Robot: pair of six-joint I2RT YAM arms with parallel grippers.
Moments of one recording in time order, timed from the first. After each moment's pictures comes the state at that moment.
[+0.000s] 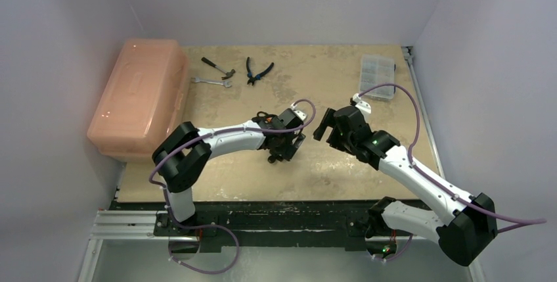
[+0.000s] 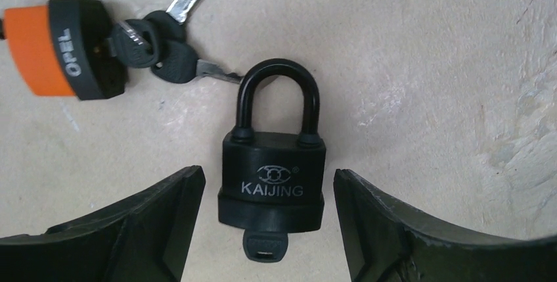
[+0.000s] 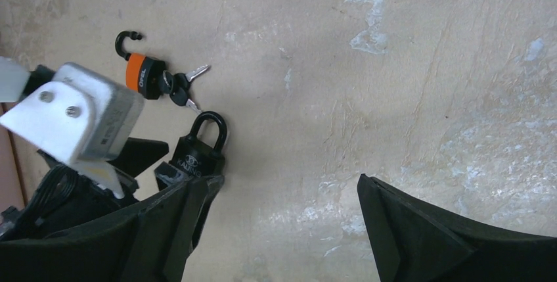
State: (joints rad) left arm -0.91 1.80 1.18 -0.46 -0.22 -0.27; right arm 0.62 1.06 0.81 -0.57 0.29 0.91
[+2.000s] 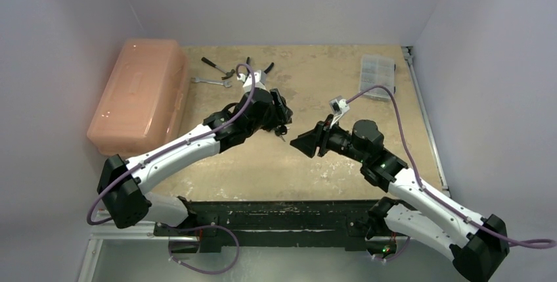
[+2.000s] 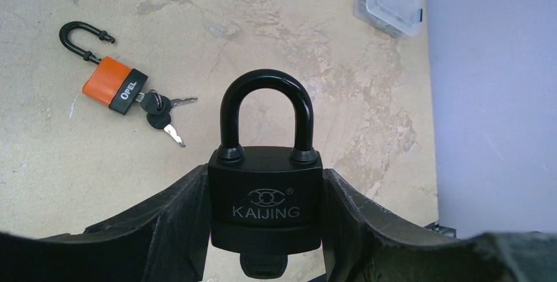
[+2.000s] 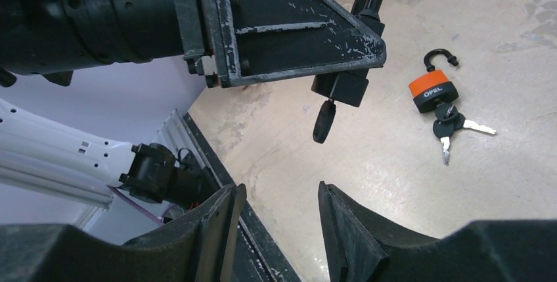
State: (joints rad) left arm -0.86 1.38 1.15 -0.34 -0.32 -0.91; right arm 0.68 0.83 0.59 0.09 -0.32 0.59
